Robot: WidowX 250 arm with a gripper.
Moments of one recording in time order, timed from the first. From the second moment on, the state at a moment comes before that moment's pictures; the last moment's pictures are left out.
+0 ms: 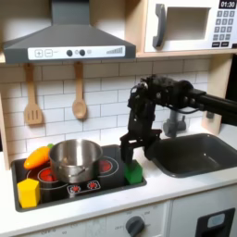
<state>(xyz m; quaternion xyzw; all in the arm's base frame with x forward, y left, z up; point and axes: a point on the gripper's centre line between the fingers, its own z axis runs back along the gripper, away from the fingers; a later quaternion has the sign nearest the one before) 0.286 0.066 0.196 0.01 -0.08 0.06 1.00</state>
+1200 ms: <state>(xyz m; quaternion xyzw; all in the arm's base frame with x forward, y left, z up) 0.315 0.056 0.155 0.02 -0.05 0.04 1.00</state>
